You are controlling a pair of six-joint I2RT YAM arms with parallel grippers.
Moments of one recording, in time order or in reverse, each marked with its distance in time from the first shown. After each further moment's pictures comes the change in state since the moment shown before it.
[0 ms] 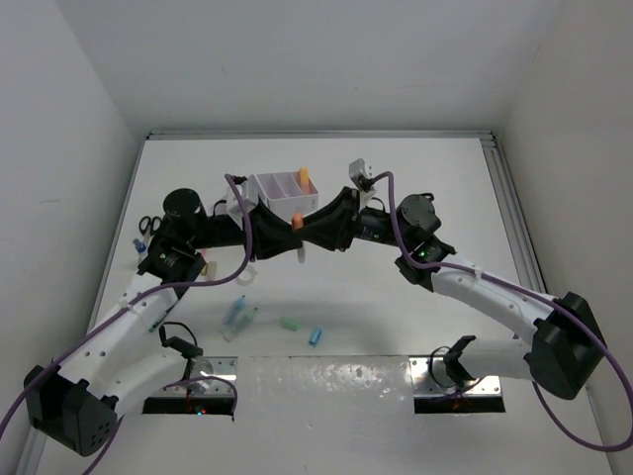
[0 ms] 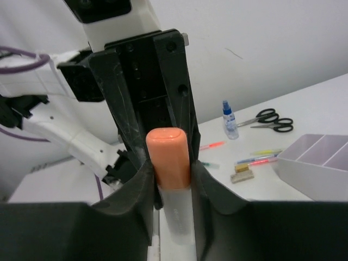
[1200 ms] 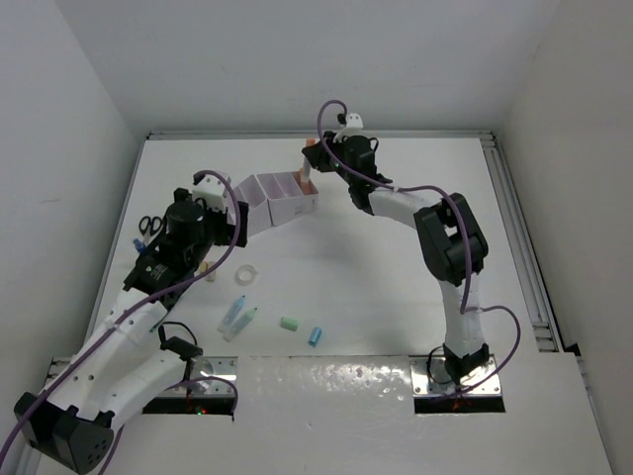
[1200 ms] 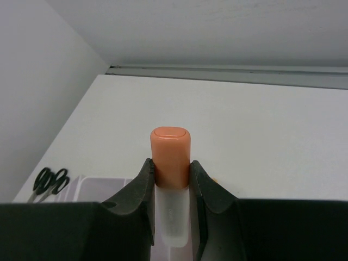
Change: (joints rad) left arm 0.022 -0.111 0.002 -0.486 -1.227 0.128; right arm -0.233 0.848 0.632 -0.125 0.597 -0.026
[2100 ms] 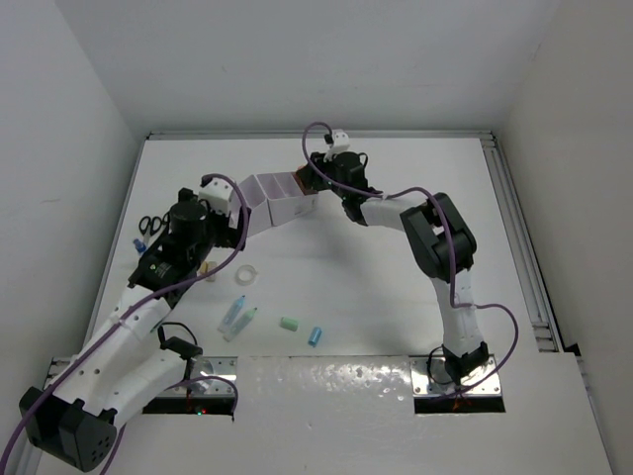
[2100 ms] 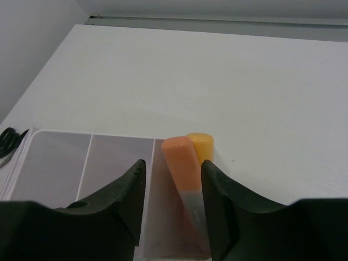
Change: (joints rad) left arm 0.026 0.022 -0.041 0.029 0.010 0.090; right arm 0.029 0.110 -0.020 0.029 -0.011 -0.088
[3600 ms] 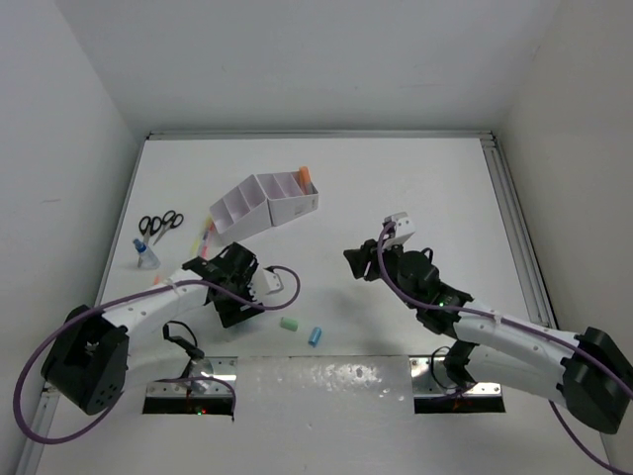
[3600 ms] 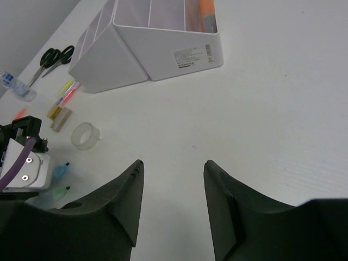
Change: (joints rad) left arm -0.173 0.317 -0.208 -0.405 0.161 0.549; right arm 0.318 -1.248 -1.038 -0.218 0.376 0.018
